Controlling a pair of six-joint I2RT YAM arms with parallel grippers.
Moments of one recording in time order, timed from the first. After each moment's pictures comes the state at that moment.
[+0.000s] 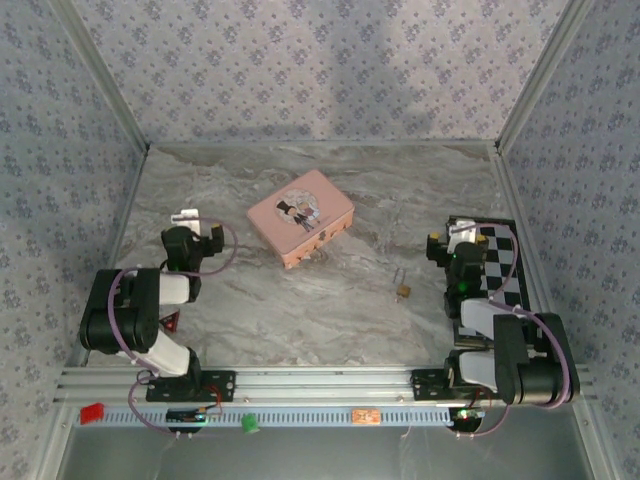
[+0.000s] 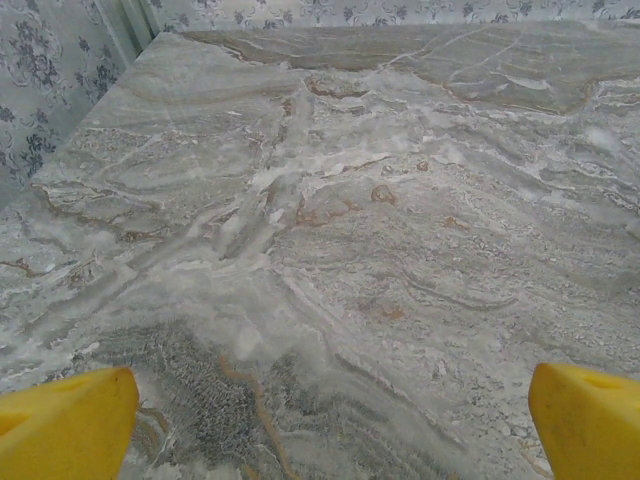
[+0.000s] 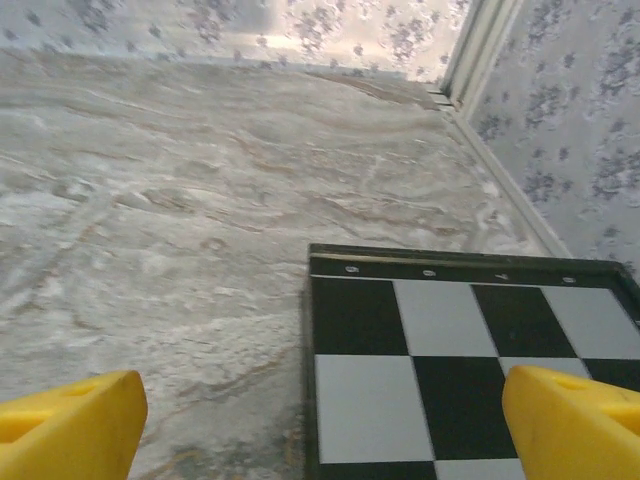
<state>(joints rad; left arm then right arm) -0.01 1.54 0.39 0.75 -0.14 -0.01 0.03 1.24 0.21 0.73 0.20 -0.09</state>
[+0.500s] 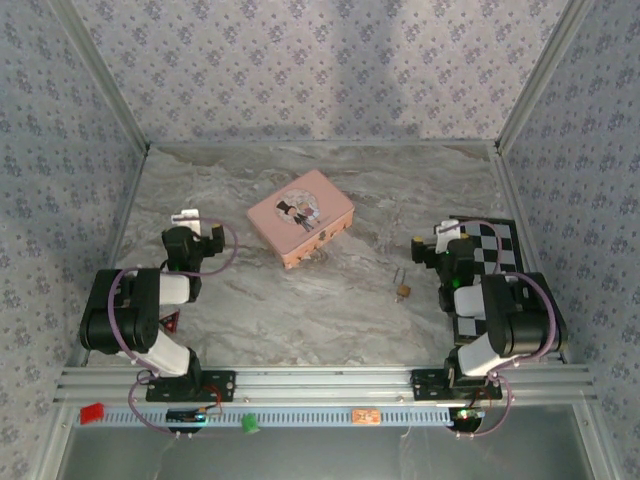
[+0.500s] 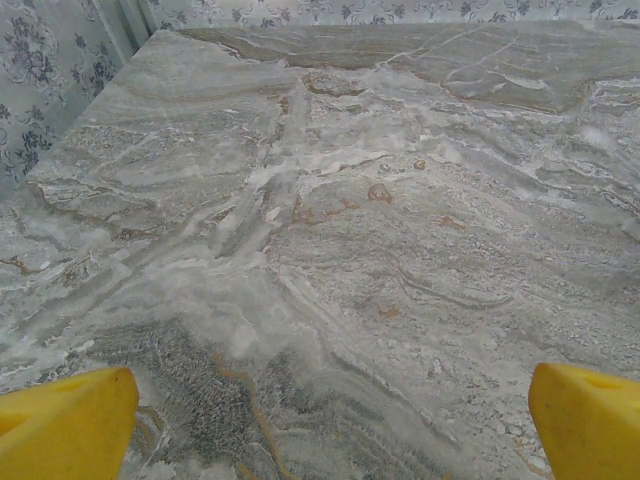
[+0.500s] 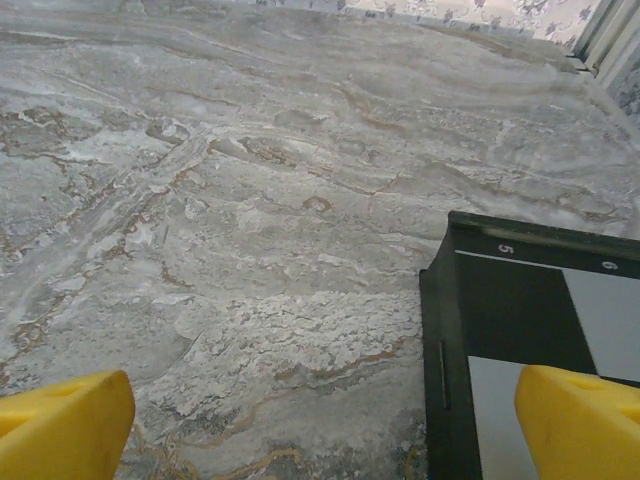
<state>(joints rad) -0.01 1.54 0.39 0.74 -0.14 -0.02 0.03 1.51 0.26 0.86 0.07 -0.10</state>
